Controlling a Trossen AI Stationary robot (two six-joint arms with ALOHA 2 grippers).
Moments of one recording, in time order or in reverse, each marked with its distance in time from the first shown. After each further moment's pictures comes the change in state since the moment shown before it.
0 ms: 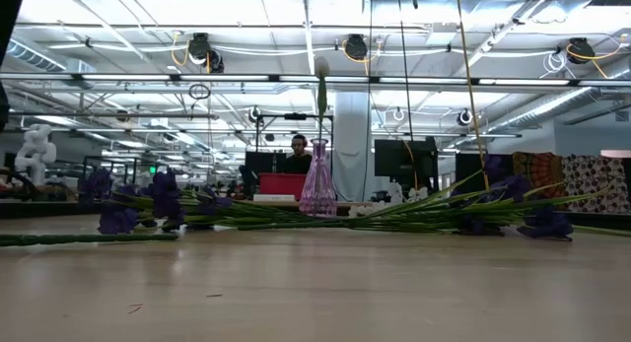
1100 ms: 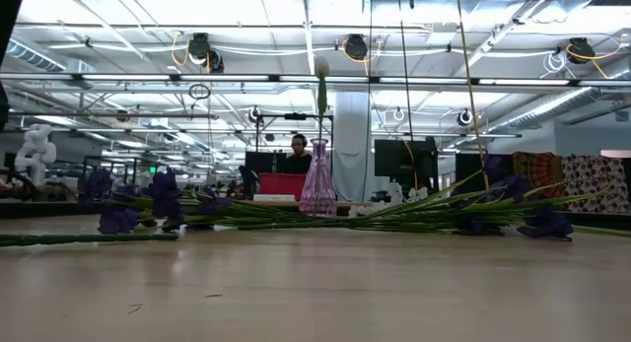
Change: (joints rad) left arm -0.014 0.000 0.000 -0.008 0.018 0.019; right arm -0.049 0.013 0.000 0.045 -0.041 0.005
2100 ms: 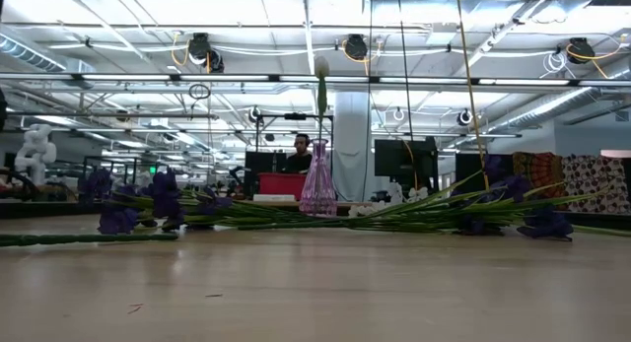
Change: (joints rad) left arm -0.028 -0.135 0.002 -0.354 0.060 0.005; right arm 0.198 -0.298 0.001 -0.421 0.070 0.252
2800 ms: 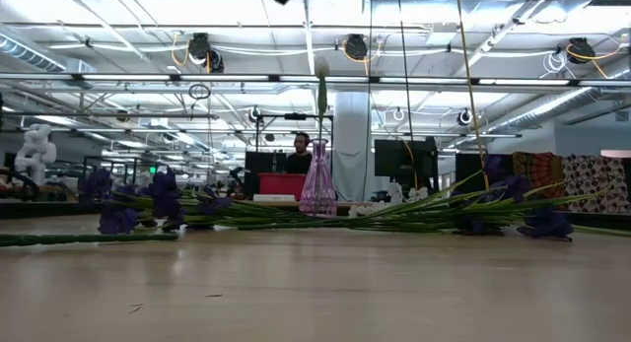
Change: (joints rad) left arm -0.174 0.004 -0.205 0.090 -0.262 -0.225; right arm 0.465 0.026 0.000 -0.109 0.053 0.202
